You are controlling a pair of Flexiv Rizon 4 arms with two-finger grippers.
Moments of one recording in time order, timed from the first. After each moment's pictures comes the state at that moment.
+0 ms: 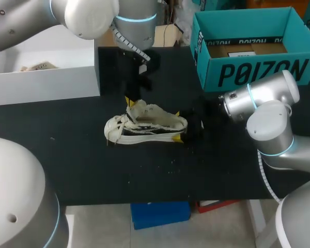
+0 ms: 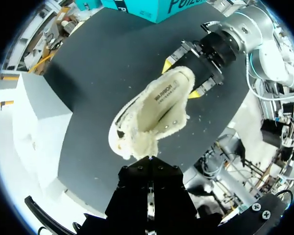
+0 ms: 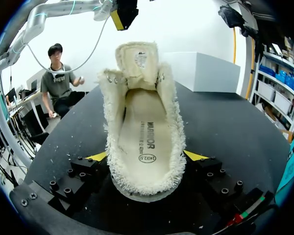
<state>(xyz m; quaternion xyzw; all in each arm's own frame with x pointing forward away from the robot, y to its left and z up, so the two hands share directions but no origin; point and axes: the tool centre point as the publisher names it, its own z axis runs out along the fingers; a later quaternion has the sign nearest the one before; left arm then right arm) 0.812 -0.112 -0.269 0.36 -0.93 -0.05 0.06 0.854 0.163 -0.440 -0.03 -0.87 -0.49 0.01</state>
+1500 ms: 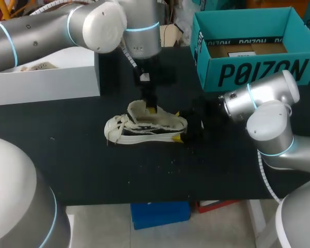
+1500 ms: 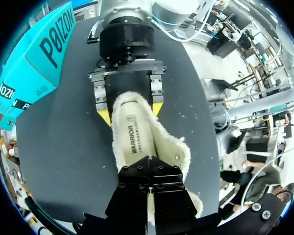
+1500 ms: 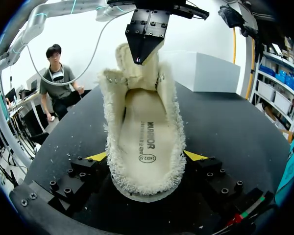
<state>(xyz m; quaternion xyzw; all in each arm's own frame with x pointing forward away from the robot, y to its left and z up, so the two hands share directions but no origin) 0.848 -0.166 -0.339 -0.09 -0.98 0.07 0.13 0.854 0.163 -0.440 -0.03 -0.87 -0.49 0.01</state>
